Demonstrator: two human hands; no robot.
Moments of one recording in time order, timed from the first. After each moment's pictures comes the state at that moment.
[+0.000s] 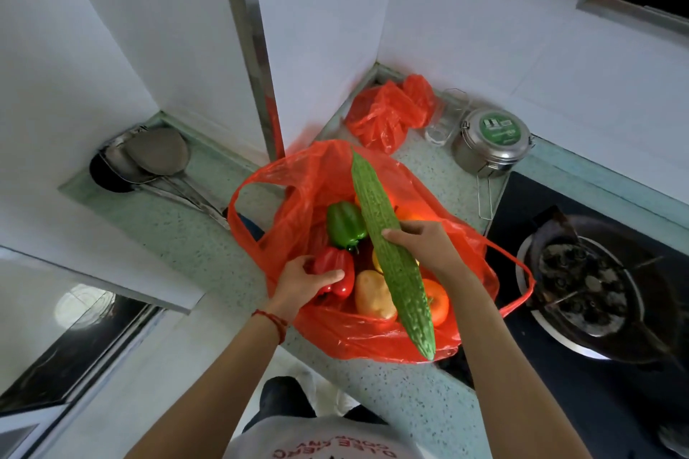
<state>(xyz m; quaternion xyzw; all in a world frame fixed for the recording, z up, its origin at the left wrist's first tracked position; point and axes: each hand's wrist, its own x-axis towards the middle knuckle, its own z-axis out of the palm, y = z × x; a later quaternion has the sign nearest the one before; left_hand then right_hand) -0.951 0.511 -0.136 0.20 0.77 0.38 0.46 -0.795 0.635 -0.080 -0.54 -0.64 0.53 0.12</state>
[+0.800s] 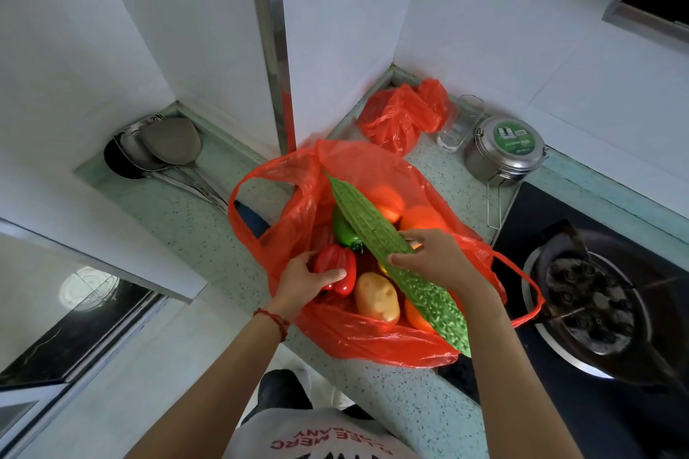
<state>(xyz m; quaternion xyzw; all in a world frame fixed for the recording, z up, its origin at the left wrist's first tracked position) -0.953 0.507 -0.144 0.22 0.78 0.39 0.44 -0.787 0.629 -0.062 -0.48 -0.77 0.42 -0.01</state>
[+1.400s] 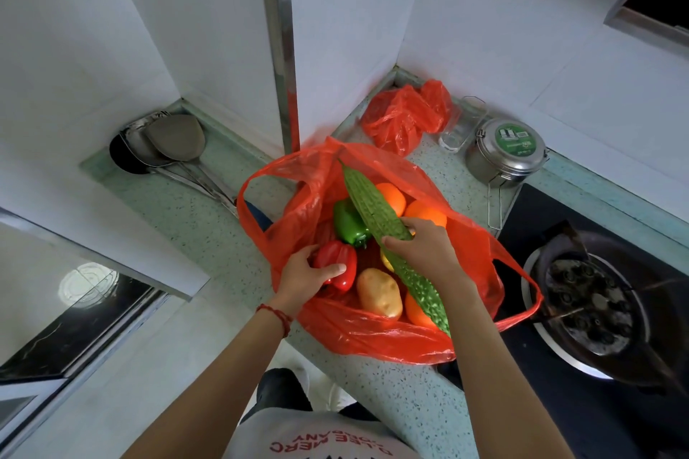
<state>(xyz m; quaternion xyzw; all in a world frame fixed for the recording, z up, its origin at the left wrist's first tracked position) -0.954 0.506 -0.148 0.21 0.78 0.39 0.43 -0.808 0.621 -0.063 -0.53 -0.75 0.38 0.04</state>
